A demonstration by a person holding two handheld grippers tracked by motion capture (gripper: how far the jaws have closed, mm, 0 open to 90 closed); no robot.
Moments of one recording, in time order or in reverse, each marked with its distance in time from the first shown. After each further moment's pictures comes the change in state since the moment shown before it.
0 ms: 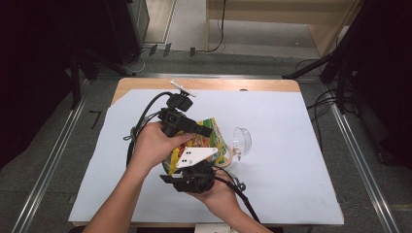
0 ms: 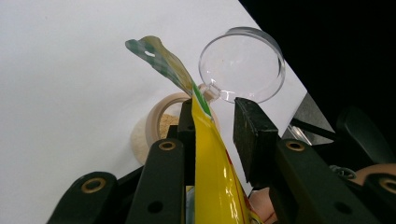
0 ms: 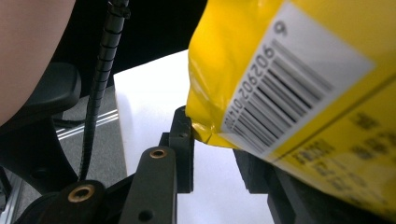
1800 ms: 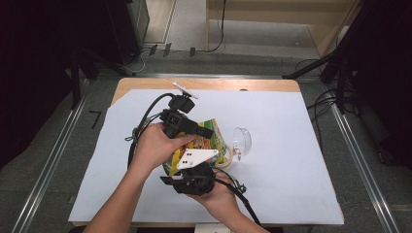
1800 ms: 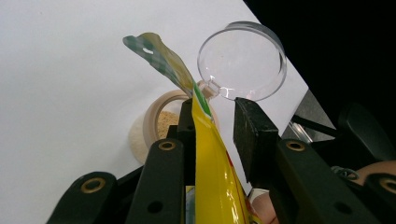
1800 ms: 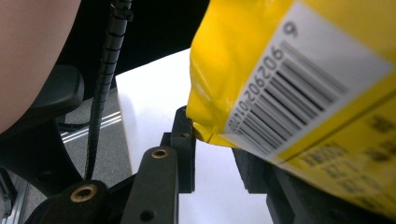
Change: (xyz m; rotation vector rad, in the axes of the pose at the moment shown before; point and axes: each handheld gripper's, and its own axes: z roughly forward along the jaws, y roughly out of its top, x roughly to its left) left arm -0.002 -0.001 0.004 0.016 0.001 0.005; right arm 0.004 -0.003 -0.001 0.000 -0.002 0.031
